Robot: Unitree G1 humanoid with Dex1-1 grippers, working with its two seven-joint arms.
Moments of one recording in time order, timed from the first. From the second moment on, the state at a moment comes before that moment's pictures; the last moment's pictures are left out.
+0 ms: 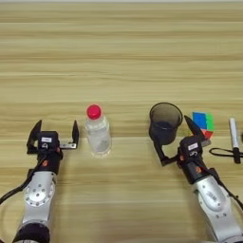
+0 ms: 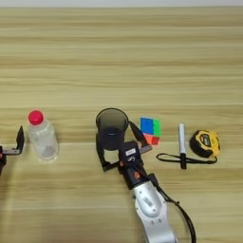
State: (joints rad) left arm -0.10 0.16 0.15 0.82 -0.03 -0.75 -0.08; right arm 0.09 -0.03 0.18 0.33 -0.07 -0.60 0.14
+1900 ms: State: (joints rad) left arm -0.10 0.16 0.14 0.82 -0.03 -0.75 -0.07; right arm -0.01 0.00 0.14 0.63 -0.09 -0.64 0.09
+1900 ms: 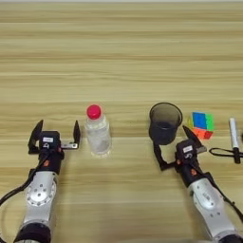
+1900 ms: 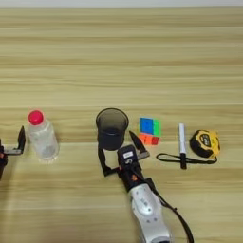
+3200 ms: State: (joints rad) left arm -0.10 0.16 0.14 0.82 -0.03 -0.75 -0.07; right arm -0.19 0.01 0.11 0.87 -0.09 -0.69 0.07
